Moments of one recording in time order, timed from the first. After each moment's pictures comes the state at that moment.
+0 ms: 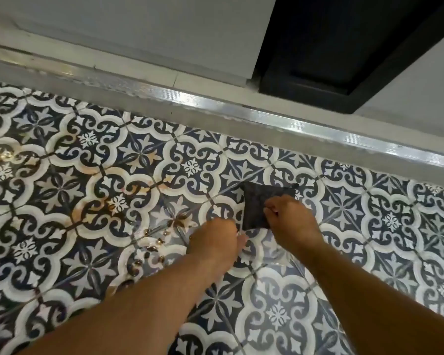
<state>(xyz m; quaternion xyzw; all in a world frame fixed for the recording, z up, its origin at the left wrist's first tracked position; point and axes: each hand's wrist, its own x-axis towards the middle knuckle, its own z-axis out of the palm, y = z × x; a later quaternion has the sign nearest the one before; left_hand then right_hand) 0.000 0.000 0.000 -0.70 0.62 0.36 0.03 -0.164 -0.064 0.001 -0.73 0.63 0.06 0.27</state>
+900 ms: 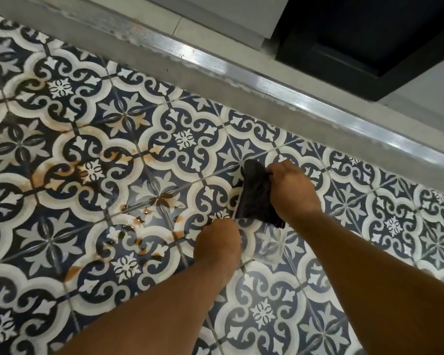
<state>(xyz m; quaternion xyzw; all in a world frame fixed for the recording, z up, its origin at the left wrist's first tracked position) -0.050 0.009 -0.065 -0.77 0.49 0.41 0.02 -0.171 -0.110 -0.053 -0.81 0.57 0.03 0.14</state>
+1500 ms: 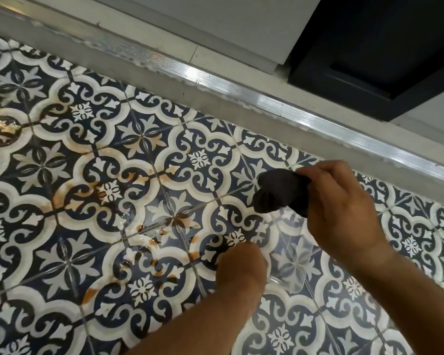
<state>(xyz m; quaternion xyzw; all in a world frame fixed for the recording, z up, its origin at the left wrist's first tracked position) -0.059 0.009 -0.063 -0.75 0.51 0.43 0.04 -0.155 -0.089 0.049 -0.88 0.44 -0.17 0.06</state>
